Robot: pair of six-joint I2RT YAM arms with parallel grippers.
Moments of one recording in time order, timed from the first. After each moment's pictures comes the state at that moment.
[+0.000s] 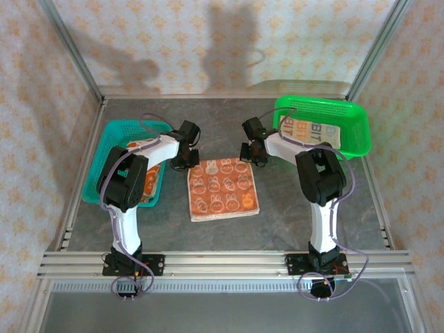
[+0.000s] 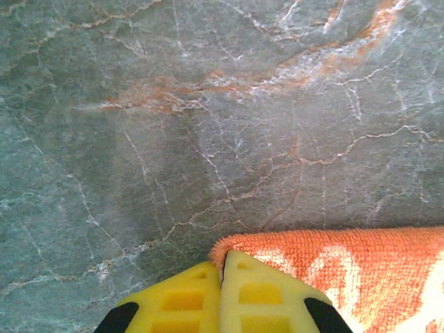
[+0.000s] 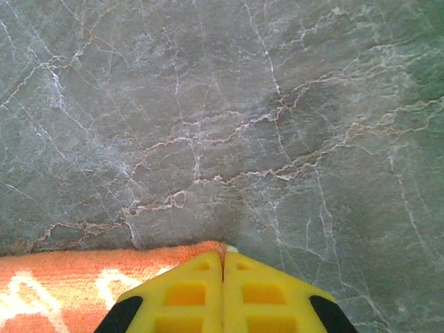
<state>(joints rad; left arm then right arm) -0.34 1.95 1.32 -0.66 -0.05 -0.52 0.46 2.03 1.41 -0.56 -0.04 0.54</state>
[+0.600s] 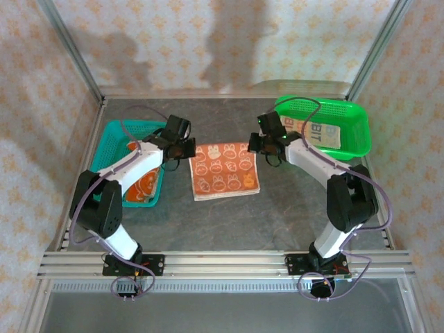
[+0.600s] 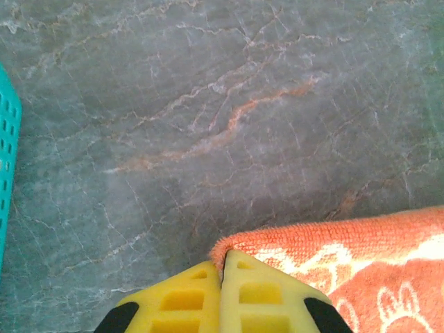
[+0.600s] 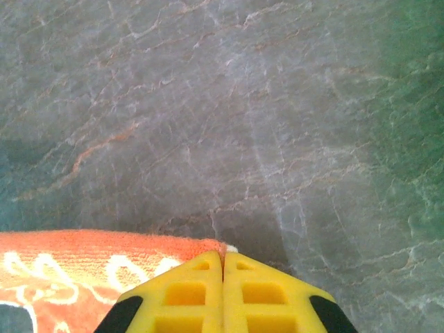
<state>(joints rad) -0.35 1.61 1.13 -0.47 -0.03 -0.45 0.45 1.66 1.19 -0.42 -0.04 0.50</state>
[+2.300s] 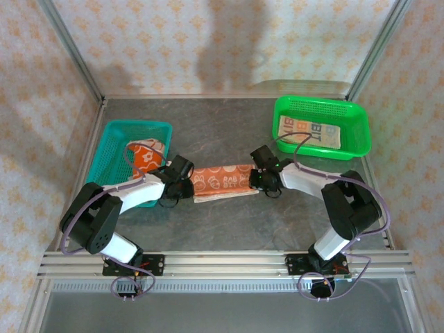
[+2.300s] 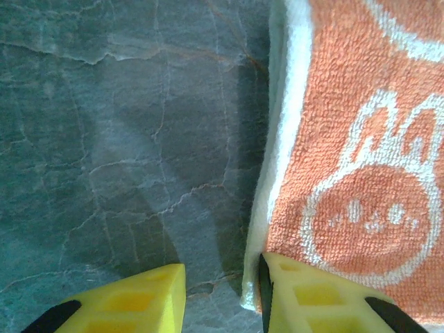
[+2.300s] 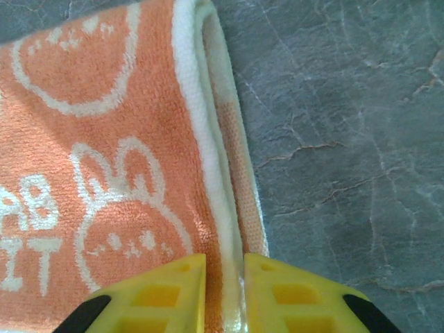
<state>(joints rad) -0.48 1.51 0.72 -0.41 -0.04 -0.68 0.57 1.61 0.89 -0.44 -0.04 0.70</state>
